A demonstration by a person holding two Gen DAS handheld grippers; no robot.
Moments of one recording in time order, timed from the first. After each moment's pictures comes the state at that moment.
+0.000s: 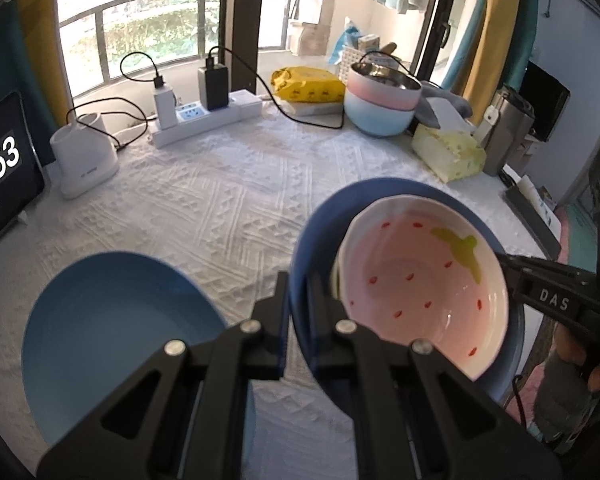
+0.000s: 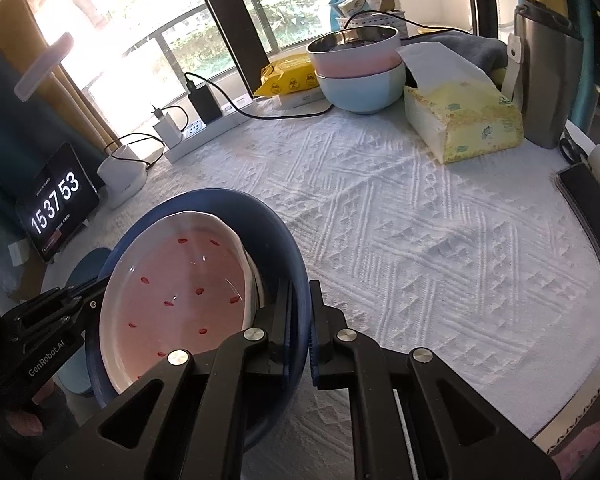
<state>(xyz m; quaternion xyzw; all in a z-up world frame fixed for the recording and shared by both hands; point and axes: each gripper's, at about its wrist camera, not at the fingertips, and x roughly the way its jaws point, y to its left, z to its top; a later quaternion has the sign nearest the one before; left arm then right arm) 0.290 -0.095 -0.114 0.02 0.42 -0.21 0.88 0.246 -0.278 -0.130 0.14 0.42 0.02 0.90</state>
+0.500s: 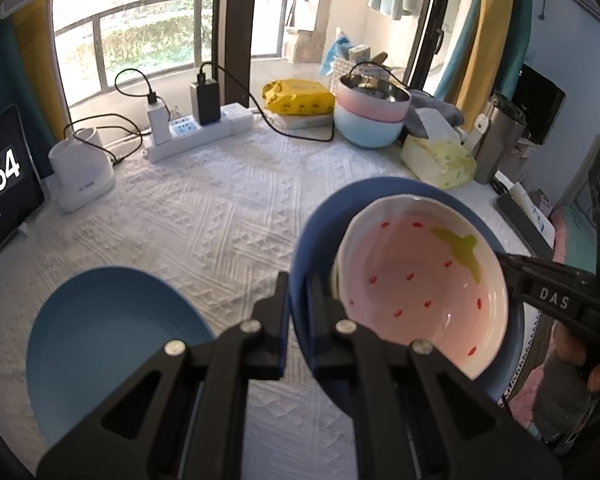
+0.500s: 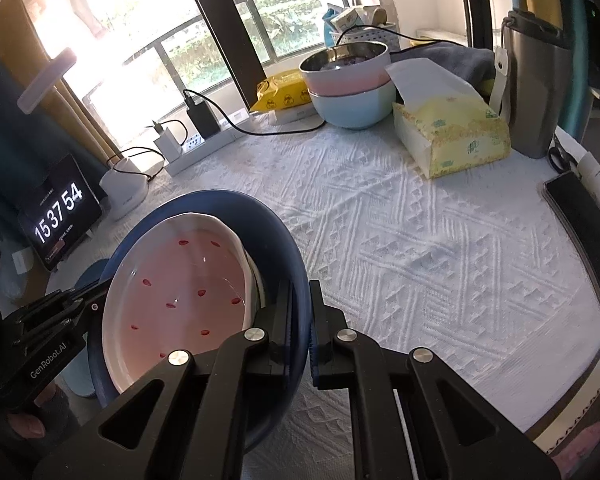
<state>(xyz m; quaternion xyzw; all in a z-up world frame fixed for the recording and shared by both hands) 0.285 -0.101 -0.099 0.02 0.40 -0.21 0.89 0.239 -0.287 -0.113 0.14 0.40 0.01 0.90</state>
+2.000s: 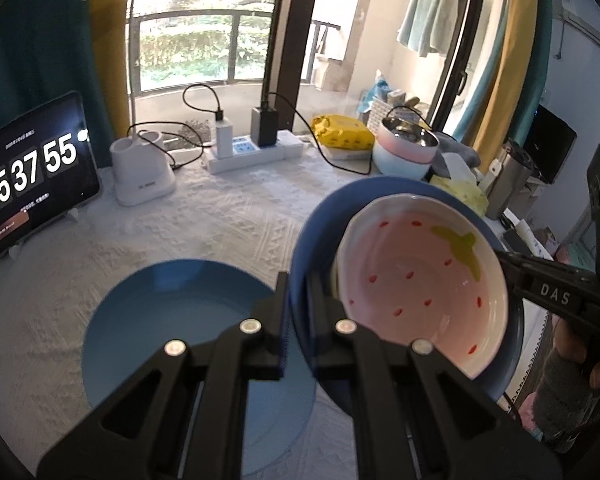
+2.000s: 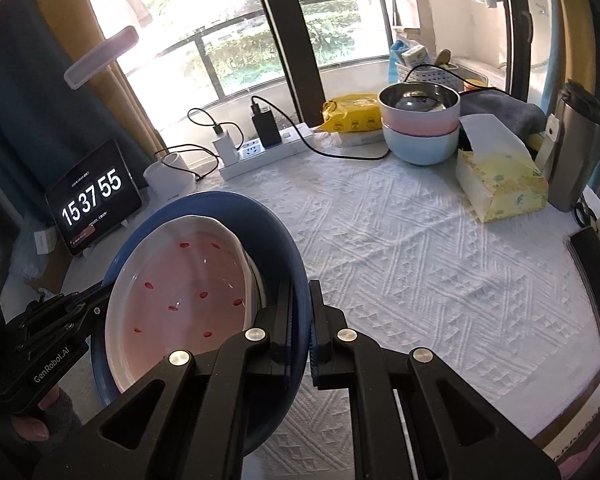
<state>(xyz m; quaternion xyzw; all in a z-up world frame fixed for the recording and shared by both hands) 0.264 -0.027 -0.074 -0.02 0.37 -0.18 0.91 0.245 -0.220 -0.075 0.10 0.38 0.06 0.92</state>
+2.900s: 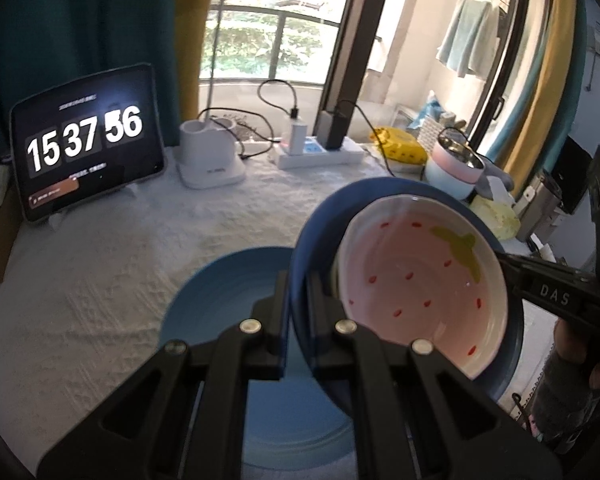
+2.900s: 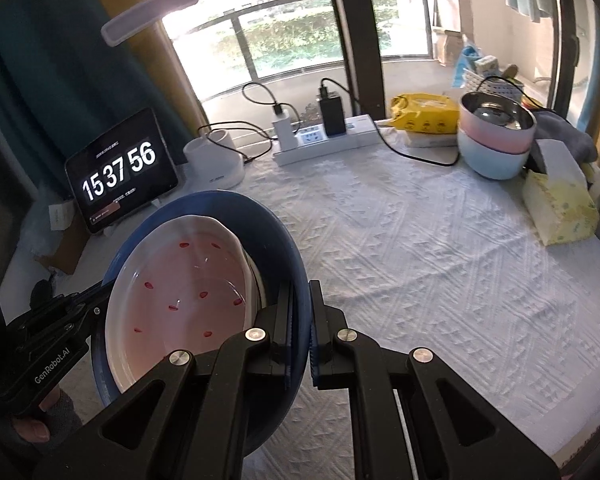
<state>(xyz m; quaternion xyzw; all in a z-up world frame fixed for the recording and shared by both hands) 0.263 0.054 -0.083 -0.06 0.37 -0.12 0.92 0.273 -0.142 -0.080 0.06 0.40 0.11 0.91</state>
